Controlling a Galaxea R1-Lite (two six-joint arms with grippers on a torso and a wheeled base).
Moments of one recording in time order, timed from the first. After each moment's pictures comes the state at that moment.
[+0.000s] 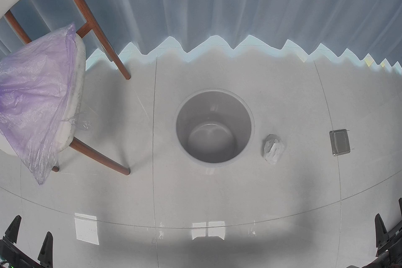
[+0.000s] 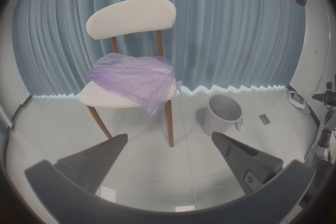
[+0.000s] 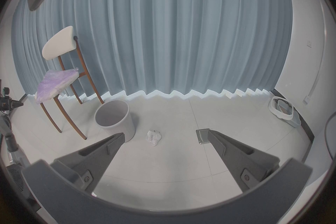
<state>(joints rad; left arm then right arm) -0.01 0.02 -0.02 0.00 -0.01 0.02 0.00 0.02 -0.02 0.00 0.02 -0.01</state>
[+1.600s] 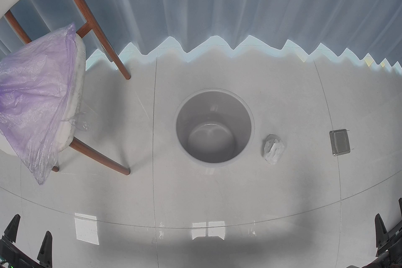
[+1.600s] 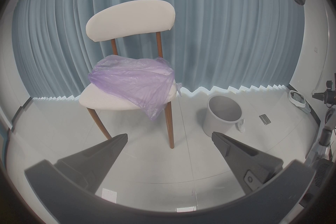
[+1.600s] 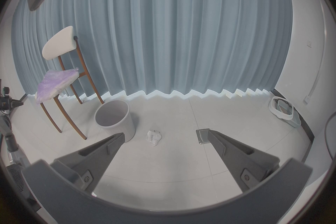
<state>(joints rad) -0.01 0.02 -0.02 -0.01 -0.01 0.03 0.00 0.02 -0.02 0.00 0.02 -0.01</state>
